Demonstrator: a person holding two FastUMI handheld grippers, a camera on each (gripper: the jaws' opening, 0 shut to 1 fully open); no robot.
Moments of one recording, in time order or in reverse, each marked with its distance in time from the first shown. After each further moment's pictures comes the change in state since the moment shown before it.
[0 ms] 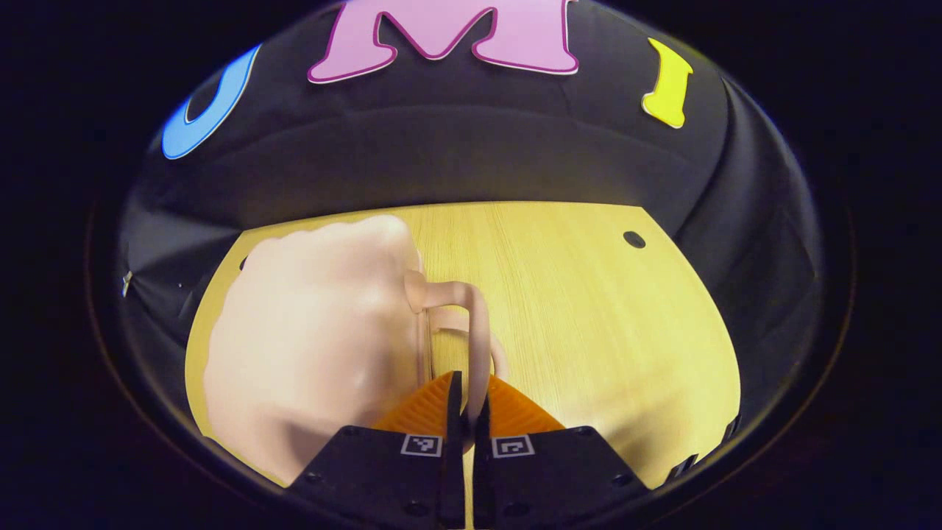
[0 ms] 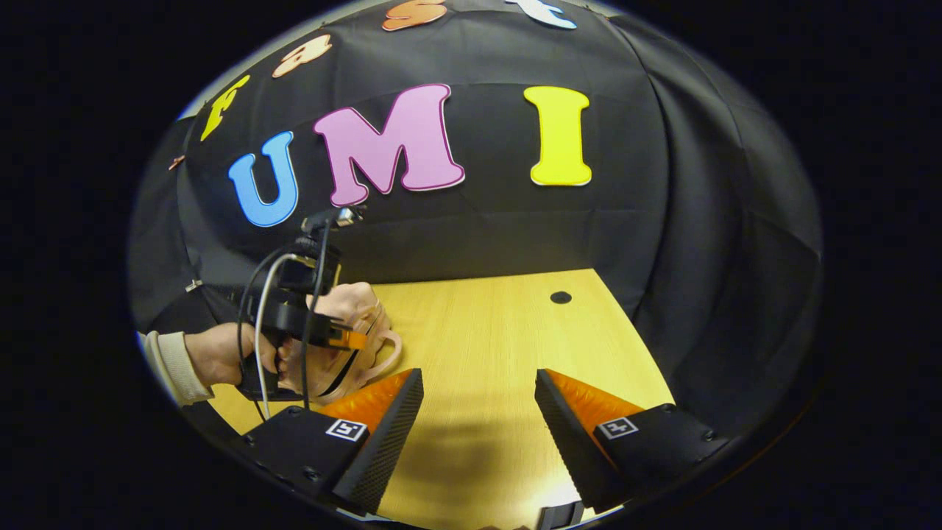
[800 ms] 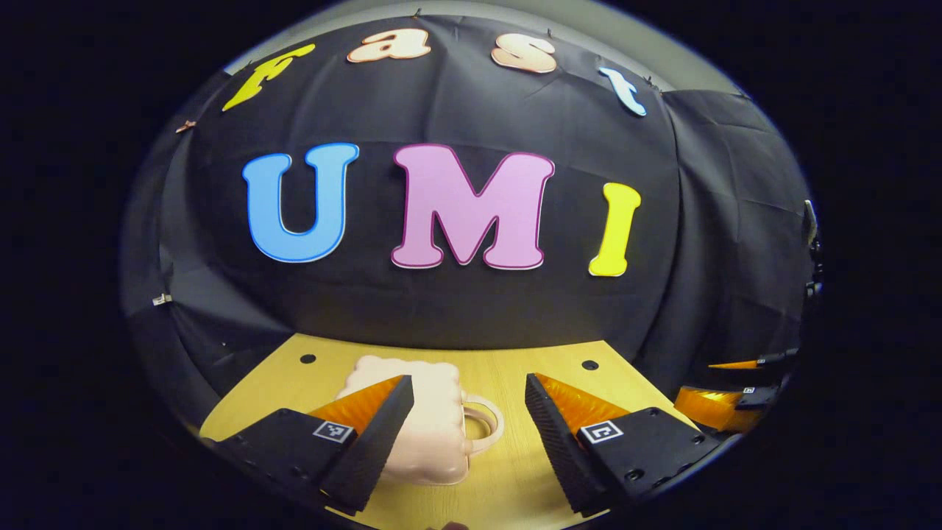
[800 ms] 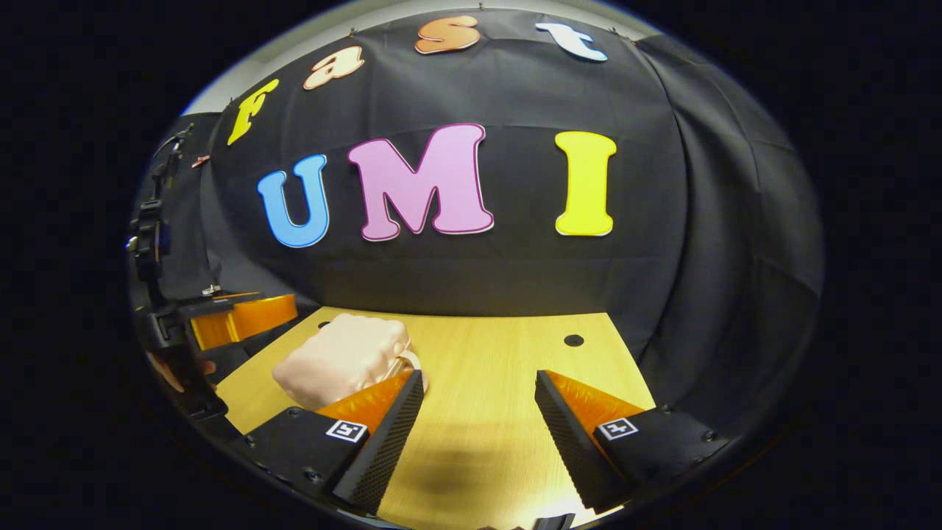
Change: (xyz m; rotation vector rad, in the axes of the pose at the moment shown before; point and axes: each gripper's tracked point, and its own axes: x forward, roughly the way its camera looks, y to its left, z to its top) left arm -0.279 0.032 0.046 -0.064 -0.676 0.011; right arm -0.035 0.038 0.058 -0.067 -0.118 0.059
